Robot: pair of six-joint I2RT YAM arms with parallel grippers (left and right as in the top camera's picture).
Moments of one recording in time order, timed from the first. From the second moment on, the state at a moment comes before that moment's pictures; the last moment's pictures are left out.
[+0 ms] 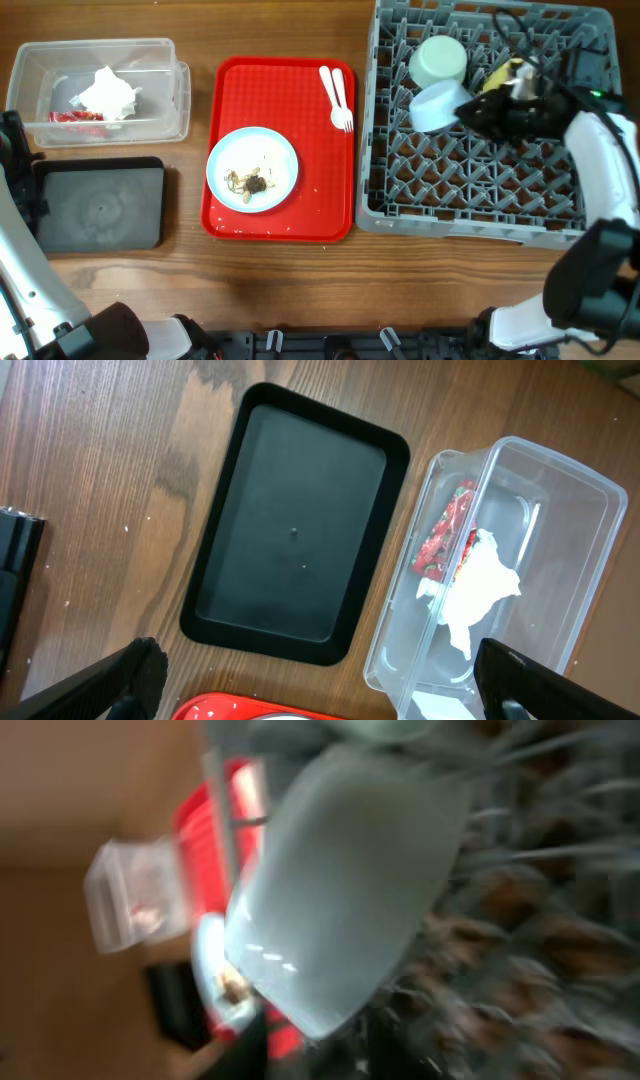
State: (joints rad) left arm 0.53 1.55 1.85 -1.56 -0.26 -1.37; right arm -0.28 1.68 1.32 -0.87 -0.73 0.26
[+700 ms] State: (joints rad) left arm 0.53 1.55 1.85 -1.56 -0.26 -1.37; right arm -0.02 1.50 1.33 -0.75 -0.47 0.31
